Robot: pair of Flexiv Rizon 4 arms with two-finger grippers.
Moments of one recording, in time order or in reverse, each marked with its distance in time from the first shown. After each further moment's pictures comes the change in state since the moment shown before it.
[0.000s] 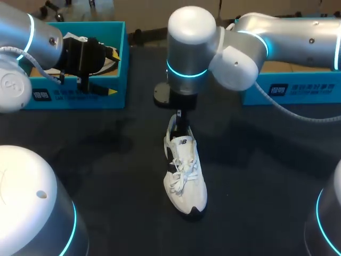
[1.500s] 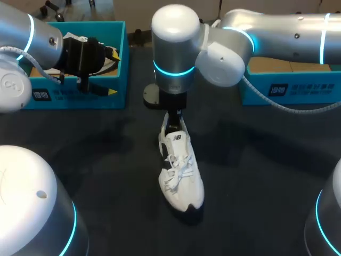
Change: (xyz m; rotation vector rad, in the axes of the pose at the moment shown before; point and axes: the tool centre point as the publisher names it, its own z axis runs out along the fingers) left arm 0.000 0.000 0.000 0.000 0.000 0.000; right arm 0.005 0.022 -0.014 0.029 0.020 -0.070
